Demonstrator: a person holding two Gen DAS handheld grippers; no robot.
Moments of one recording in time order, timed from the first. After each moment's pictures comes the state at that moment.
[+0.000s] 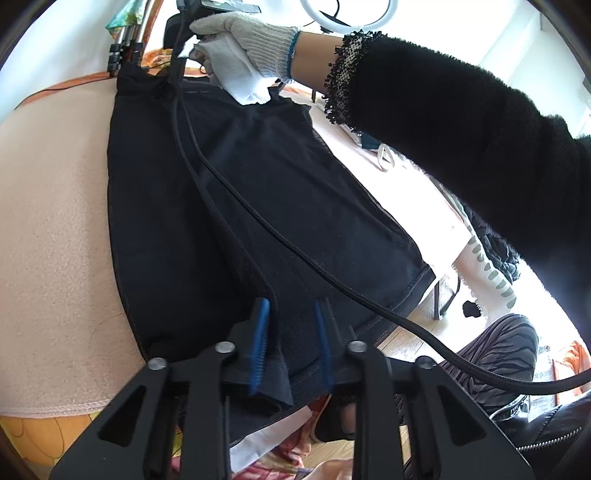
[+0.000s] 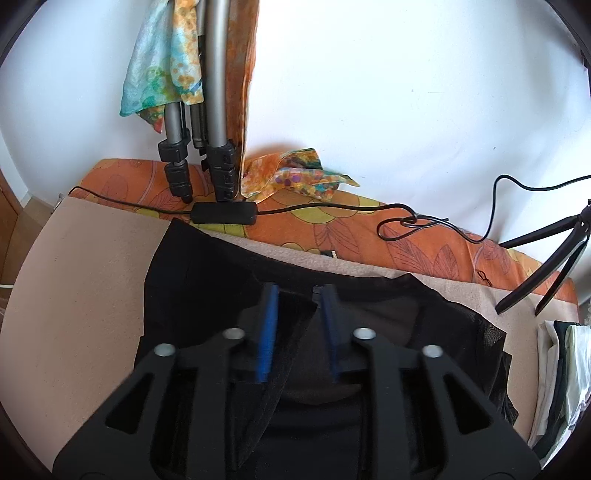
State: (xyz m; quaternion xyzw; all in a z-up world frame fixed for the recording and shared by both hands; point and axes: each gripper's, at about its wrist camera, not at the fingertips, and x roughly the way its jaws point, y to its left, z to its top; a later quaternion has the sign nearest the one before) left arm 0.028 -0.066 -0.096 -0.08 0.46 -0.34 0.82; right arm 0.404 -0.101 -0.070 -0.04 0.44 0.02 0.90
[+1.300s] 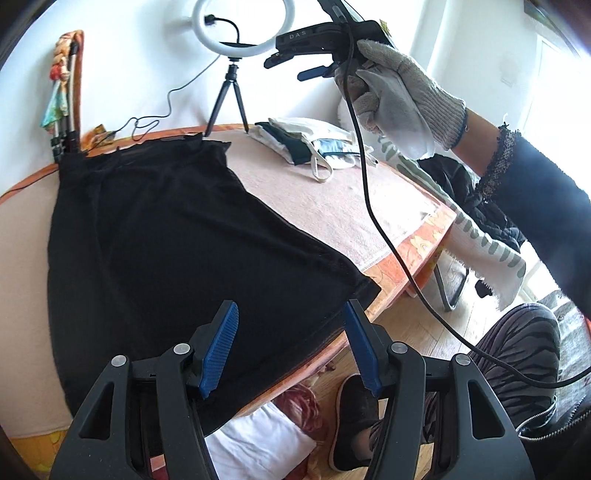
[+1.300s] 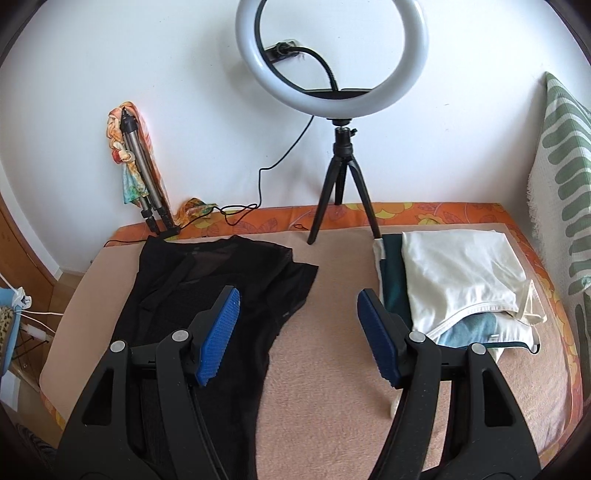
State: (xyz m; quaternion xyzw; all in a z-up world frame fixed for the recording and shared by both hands) left arm -0.010 -0.173 -0.065 0.03 0.38 -0.37 0.85; right arm 0.147 -0.374 0.028 0.09 0.35 0.00 0.93
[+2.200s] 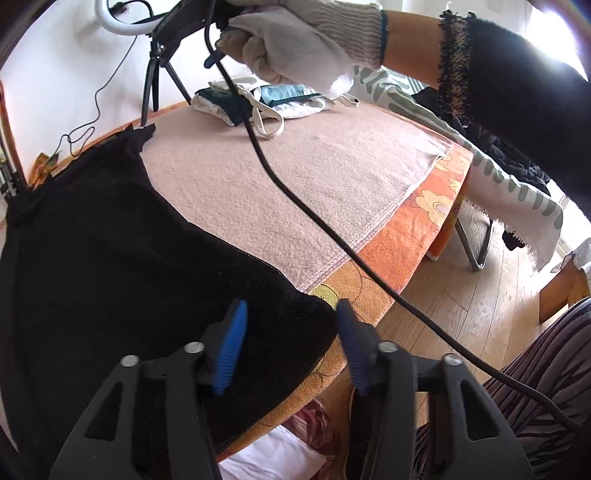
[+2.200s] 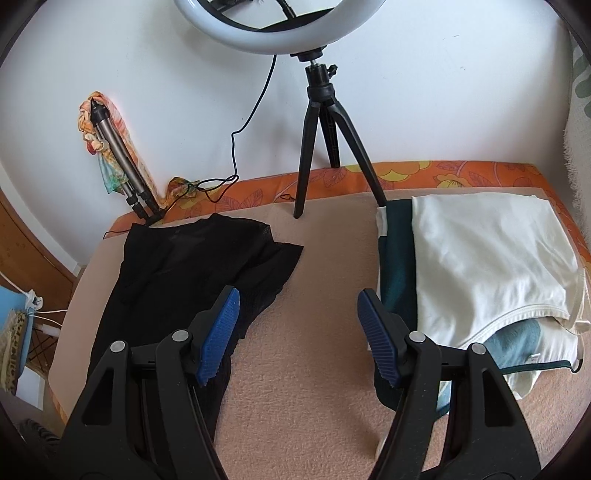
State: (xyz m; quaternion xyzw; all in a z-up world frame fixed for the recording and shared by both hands) left arm -0.007 -0.296 -0.110 0.14 0.39 -0.36 0.84; right arm 0.216 -0.418 -0.045 0.15 0.40 0.06 0.90
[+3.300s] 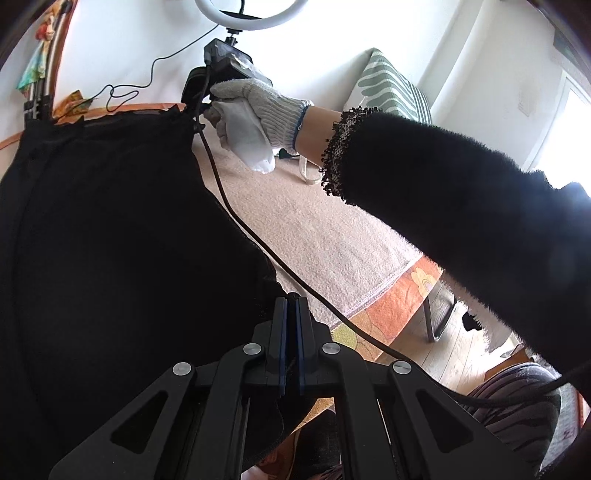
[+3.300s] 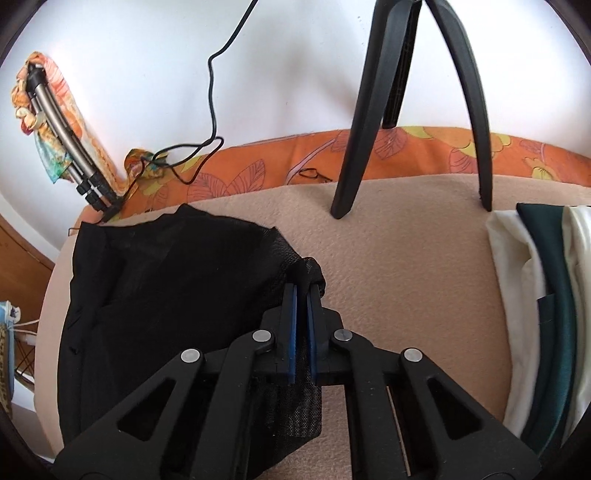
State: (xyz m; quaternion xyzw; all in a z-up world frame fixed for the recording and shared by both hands) left arm 0.022 -0.235 -0.088 -0.04 0.41 -0.36 0.84; right arm 0.351 -0.361 -0.122 0.15 0.46 0.05 0.87
